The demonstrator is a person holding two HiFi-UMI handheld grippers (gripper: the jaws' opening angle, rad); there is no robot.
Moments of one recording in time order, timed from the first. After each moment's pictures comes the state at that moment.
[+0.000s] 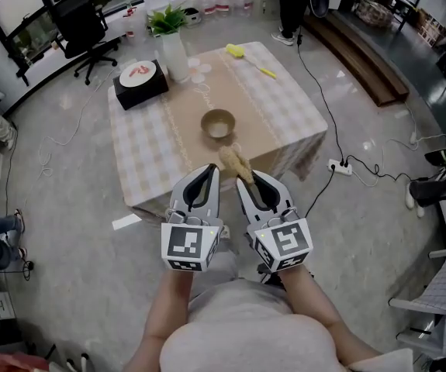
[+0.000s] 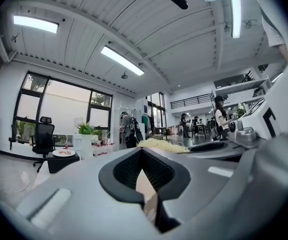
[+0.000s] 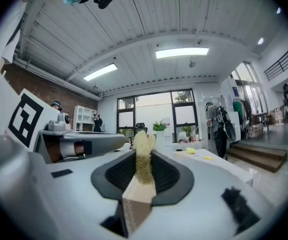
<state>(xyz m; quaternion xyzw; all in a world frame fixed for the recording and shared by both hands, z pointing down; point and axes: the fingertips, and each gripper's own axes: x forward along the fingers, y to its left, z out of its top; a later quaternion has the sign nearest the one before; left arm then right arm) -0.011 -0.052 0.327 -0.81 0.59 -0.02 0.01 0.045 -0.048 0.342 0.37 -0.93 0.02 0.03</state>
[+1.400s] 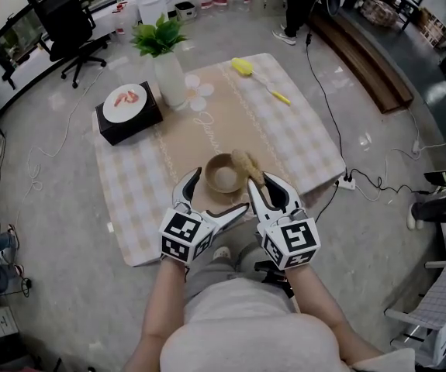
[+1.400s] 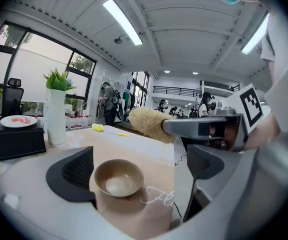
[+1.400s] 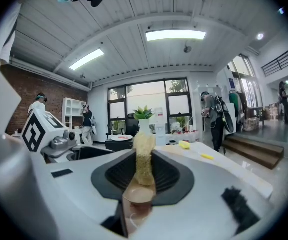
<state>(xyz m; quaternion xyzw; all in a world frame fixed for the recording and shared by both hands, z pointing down) -0.043 -0.231 0.440 -0.88 0.44 -0.09 -0.13 0.007 -0.242 0.393 0.40 -0.91 0.06 0.07</state>
